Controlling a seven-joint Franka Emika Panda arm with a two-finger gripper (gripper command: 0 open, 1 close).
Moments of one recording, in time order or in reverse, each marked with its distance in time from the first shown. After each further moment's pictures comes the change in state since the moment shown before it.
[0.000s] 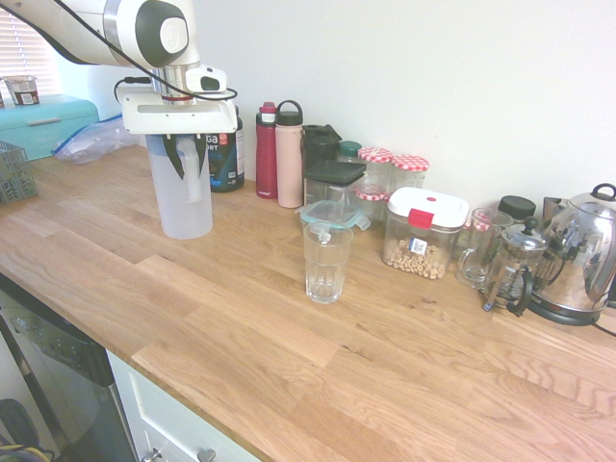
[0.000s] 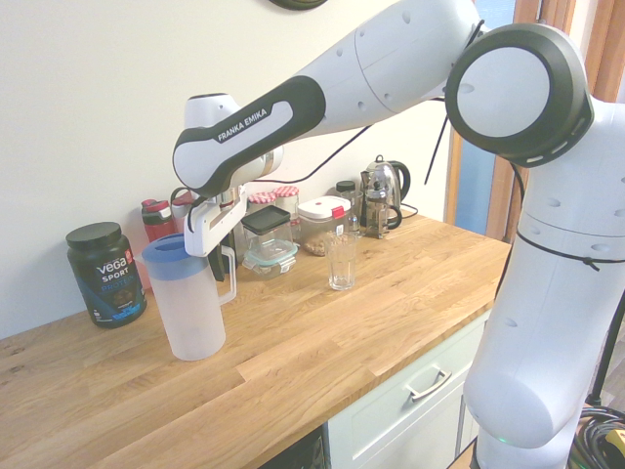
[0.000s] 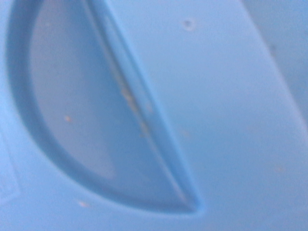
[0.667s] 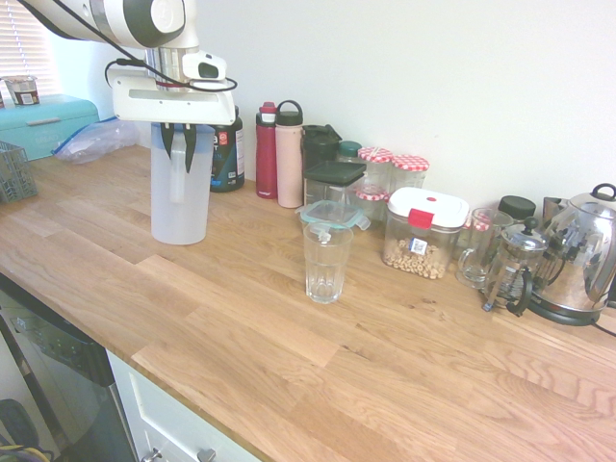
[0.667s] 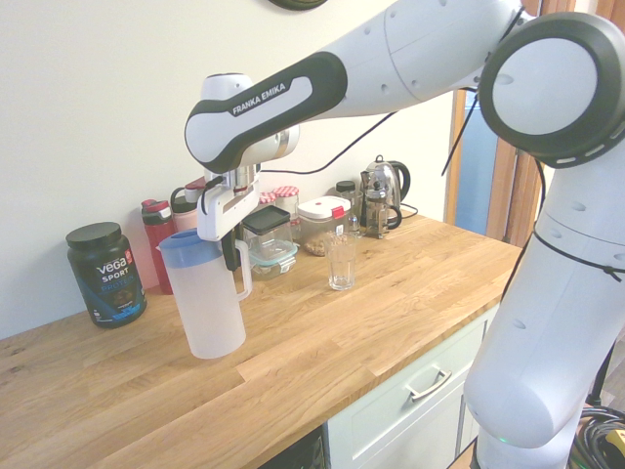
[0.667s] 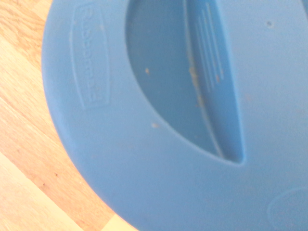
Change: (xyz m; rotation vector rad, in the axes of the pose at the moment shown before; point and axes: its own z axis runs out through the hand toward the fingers) arm -0.022 0.022 -0.032 0.024 -0.025 0.018
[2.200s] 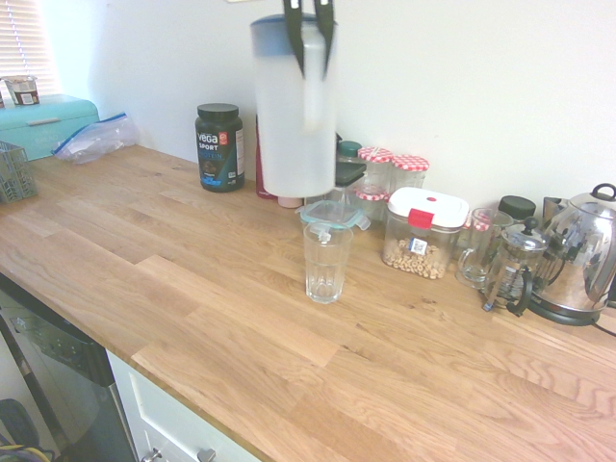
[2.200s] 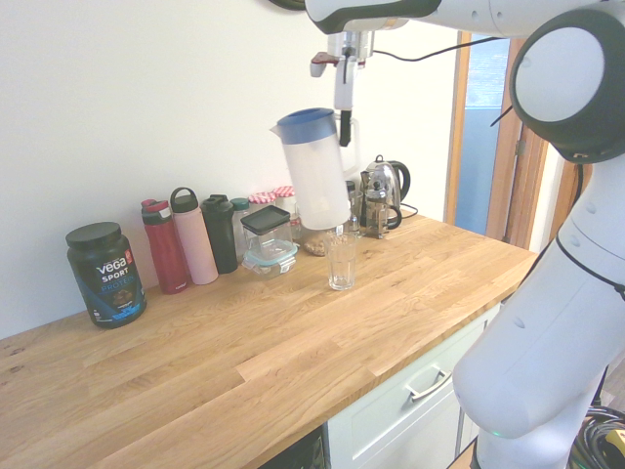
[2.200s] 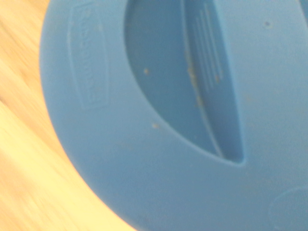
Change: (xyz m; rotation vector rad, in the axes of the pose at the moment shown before) arm 0.009 0.266 -0.215 -0.146 0.110 -0.078
